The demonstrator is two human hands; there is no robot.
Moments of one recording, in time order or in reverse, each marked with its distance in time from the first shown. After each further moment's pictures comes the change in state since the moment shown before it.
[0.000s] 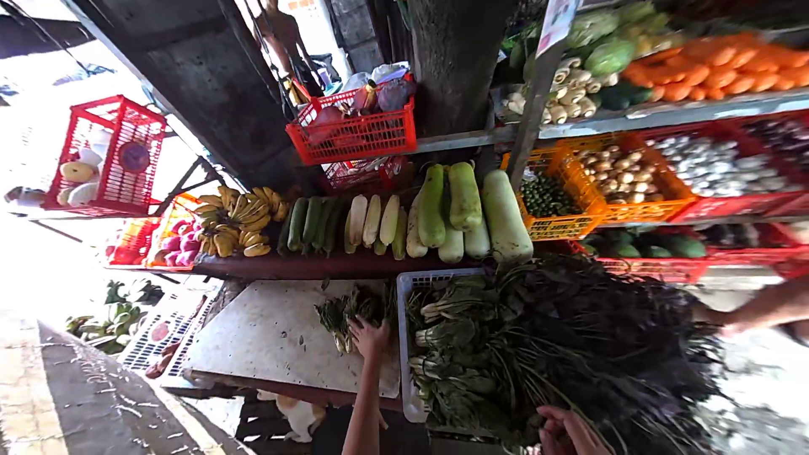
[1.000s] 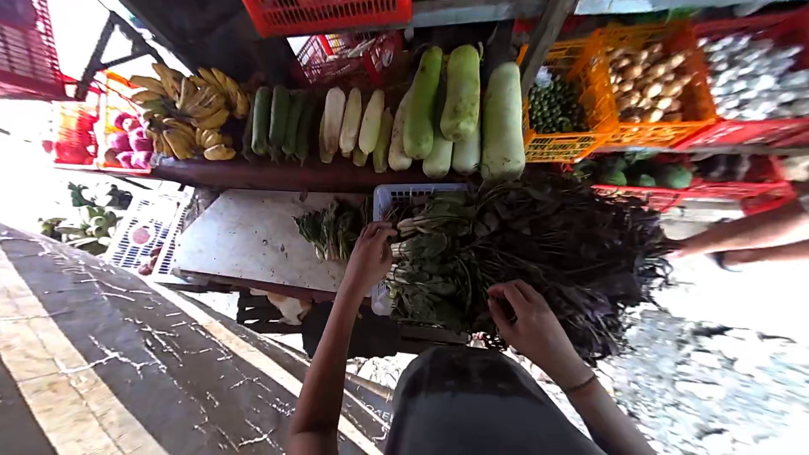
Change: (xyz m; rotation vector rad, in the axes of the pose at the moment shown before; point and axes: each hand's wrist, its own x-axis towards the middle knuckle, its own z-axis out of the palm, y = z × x) left_hand -0.126 0.086 -0.109 -0.032 -0.238 0.848; right_hand 0.056 0.017 -0.022 -0.255 -0.014 -0.255
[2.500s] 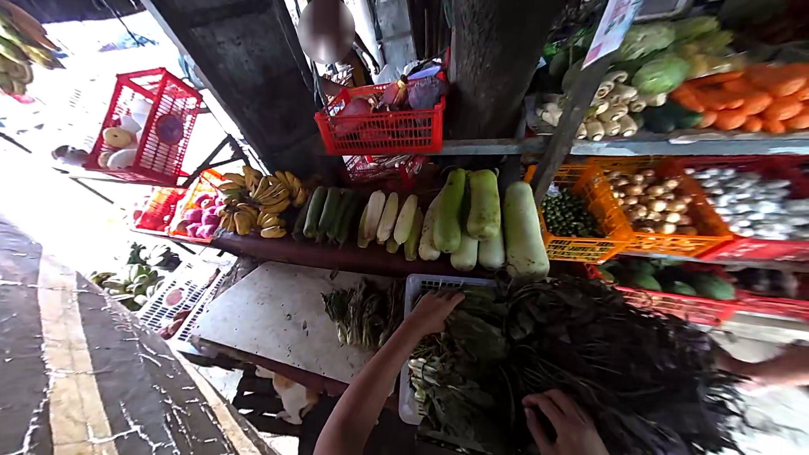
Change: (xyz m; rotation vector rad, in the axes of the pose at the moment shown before) left_hand 0.121 -0.020 0.055 0.351 -0.423 0.329; right_hand 0.005 0.009 0.023 -0.058 -0.055 0.094
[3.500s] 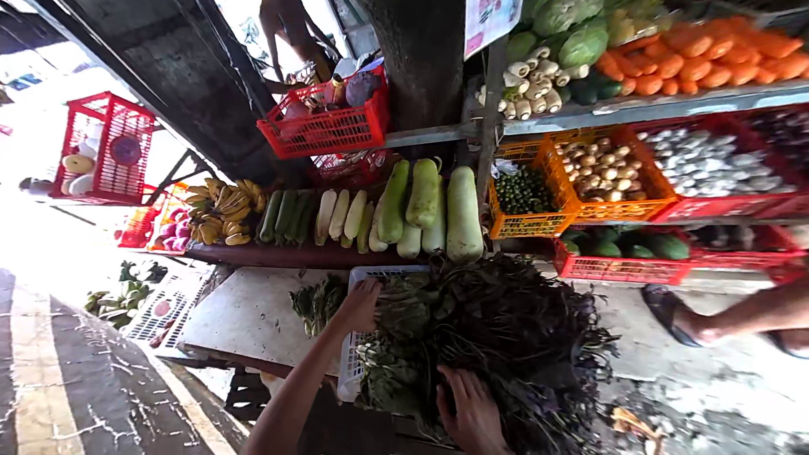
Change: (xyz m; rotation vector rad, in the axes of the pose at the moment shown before) left_hand -0.026 0.034 -0.025 0.197 -0.108 -0.344; right_hand -0.013 0.029 0.039 -0.010 0.356 -0.167
